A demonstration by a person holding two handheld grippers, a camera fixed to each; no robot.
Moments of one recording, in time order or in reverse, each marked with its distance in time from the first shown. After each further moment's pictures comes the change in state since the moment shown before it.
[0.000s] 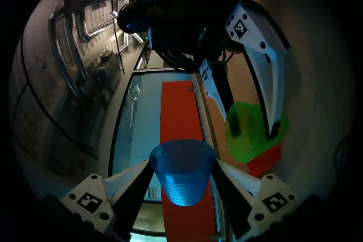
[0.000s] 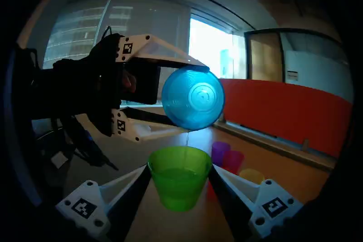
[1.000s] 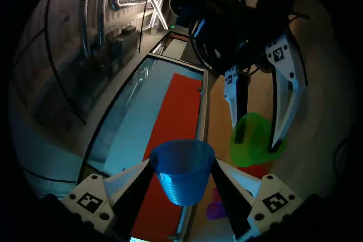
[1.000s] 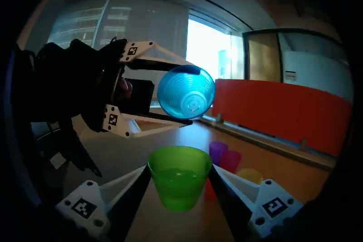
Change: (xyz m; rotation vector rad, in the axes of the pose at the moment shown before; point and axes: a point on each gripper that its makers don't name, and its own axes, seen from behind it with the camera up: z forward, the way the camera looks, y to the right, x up) left arm -0.013 0.008 -0.004 0.007 -0.033 -0.376; right arm -0.002 0.006 -0.003 -0.018 0.006 0.002
